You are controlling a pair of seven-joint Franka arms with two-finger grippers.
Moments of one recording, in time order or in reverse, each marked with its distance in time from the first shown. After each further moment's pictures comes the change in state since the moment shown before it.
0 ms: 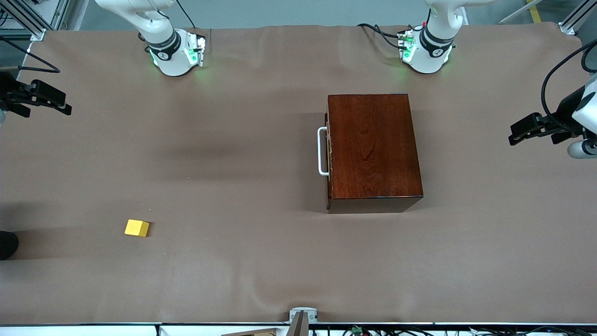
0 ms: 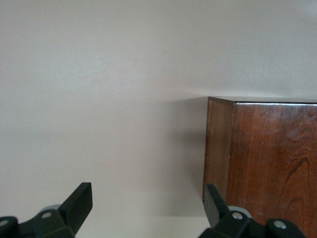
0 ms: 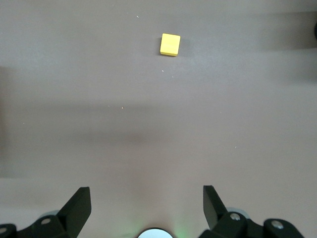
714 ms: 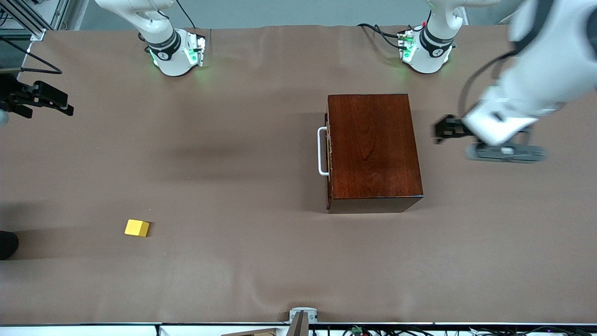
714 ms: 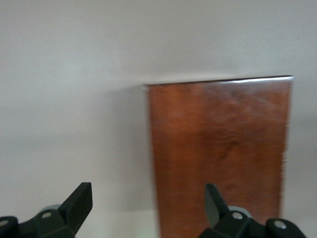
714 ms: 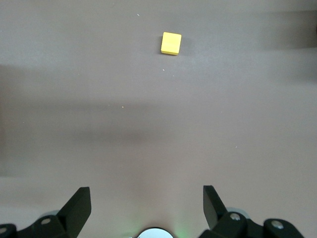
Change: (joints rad) left arm -0.187 0.077 -0.146 -0.007 -0.003 0.031 -0.274; right arm 0.004 0.004 0.000 -0.003 0.000 0.000 0.000
